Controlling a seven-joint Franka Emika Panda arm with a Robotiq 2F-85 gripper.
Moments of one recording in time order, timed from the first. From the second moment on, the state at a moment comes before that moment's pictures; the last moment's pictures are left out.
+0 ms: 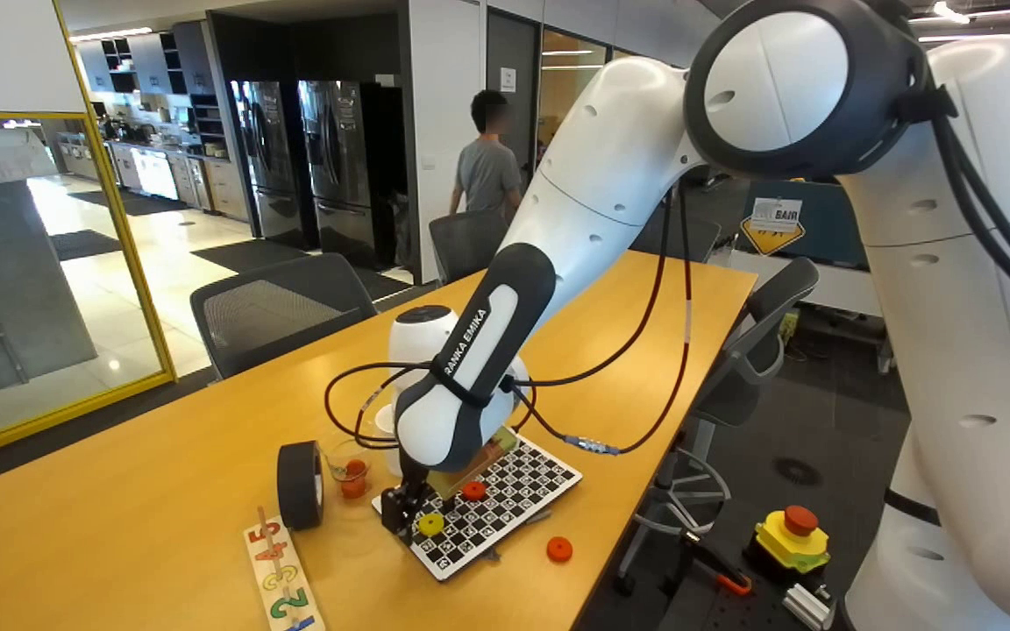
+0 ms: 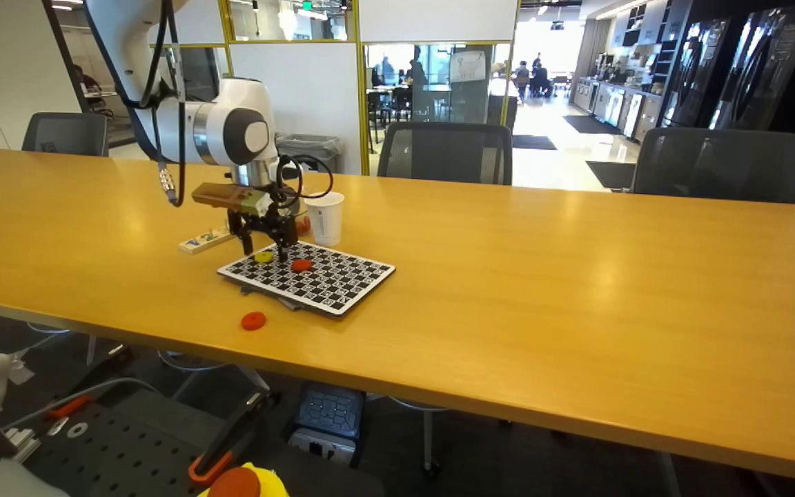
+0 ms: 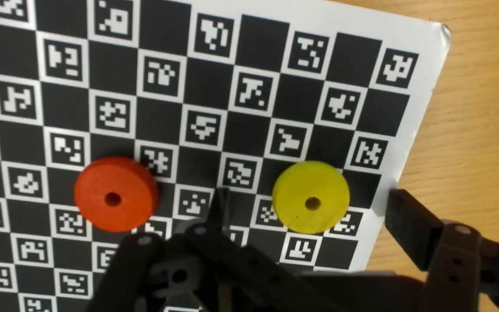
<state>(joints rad) 0.17 0.49 0.08 -2.22 -0.04 2.72 0.19</state>
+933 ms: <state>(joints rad) 0.31 0.42 -0.09 -2.24 -0.20 2.72 0.39</state>
